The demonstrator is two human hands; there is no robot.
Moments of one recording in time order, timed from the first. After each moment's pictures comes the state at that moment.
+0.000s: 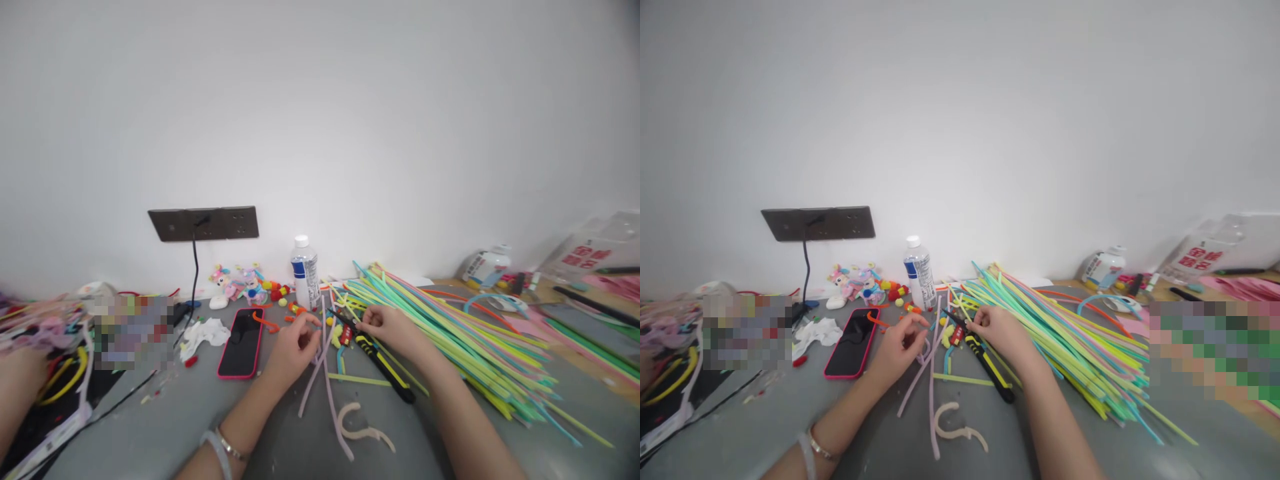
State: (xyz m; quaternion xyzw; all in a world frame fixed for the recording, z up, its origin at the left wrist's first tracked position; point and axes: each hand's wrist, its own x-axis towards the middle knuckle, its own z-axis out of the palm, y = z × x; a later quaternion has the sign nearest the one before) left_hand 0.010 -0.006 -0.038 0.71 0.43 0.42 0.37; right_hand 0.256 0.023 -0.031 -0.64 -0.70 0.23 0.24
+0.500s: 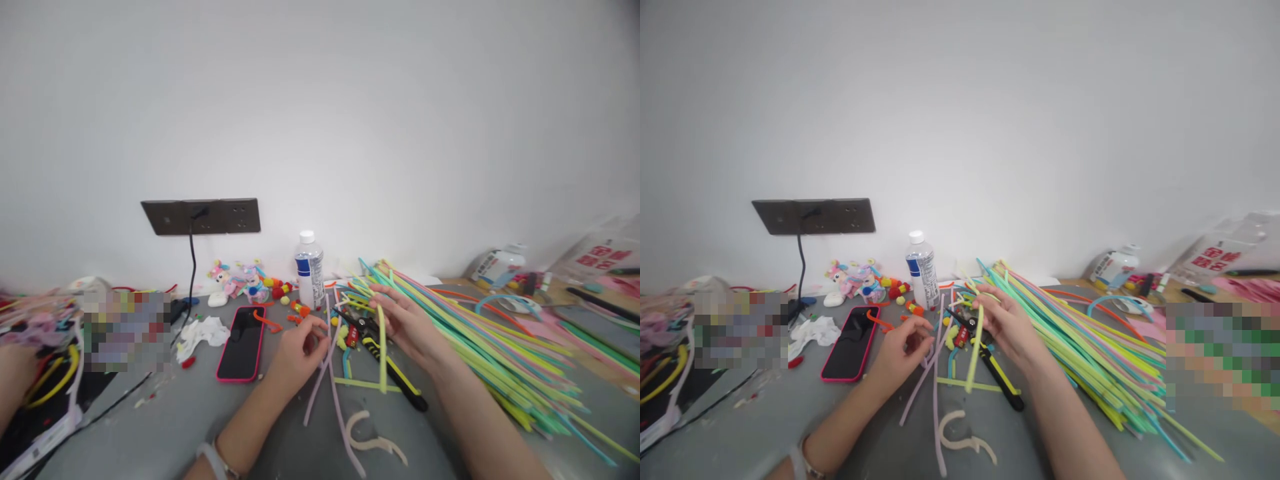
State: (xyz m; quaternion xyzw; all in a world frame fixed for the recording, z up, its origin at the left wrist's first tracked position) left_hand 0.009 -0.006 -0.044 0.72 0.43 0.41 0.36; right_hand 0.235 0.013 -0.004 -0.43 -0.43 0.55 0.57
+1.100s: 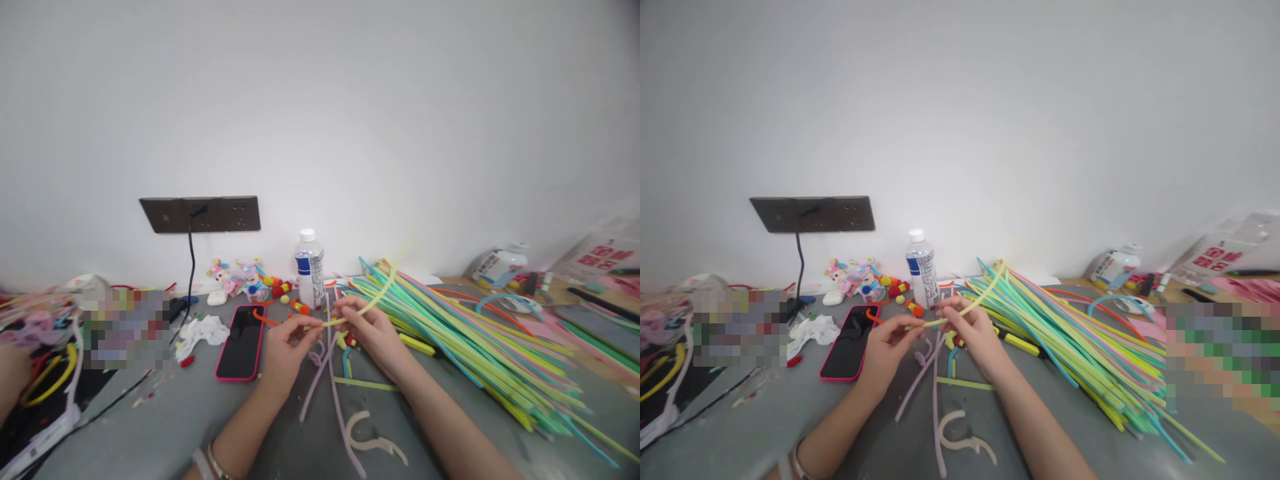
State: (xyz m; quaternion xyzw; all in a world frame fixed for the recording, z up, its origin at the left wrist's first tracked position) left_hand 0.007 -0.008 -0.032 0.57 0.43 0.54 0.44; right_hand 0.189 0.008 -0.022 -0.40 -0.52 0.54 0.53
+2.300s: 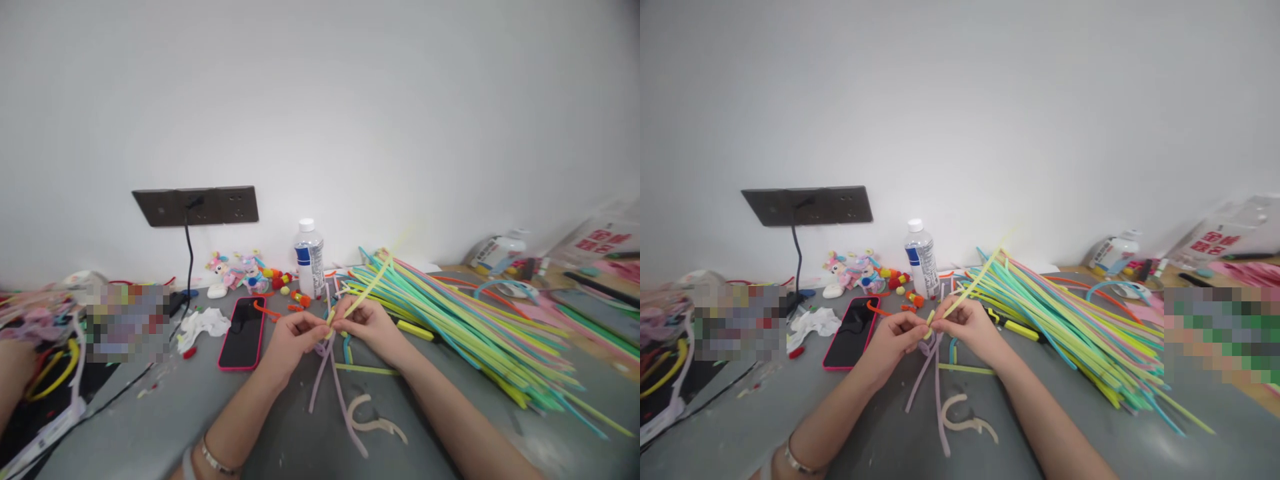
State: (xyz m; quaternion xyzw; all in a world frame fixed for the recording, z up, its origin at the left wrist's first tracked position) left_hand 0.011 -0.015 -0.022 0.44 0.40 0.49 0.64; right_hand 0.189 0.005 -0.022 -0.32 -0.62 0.54 0.47
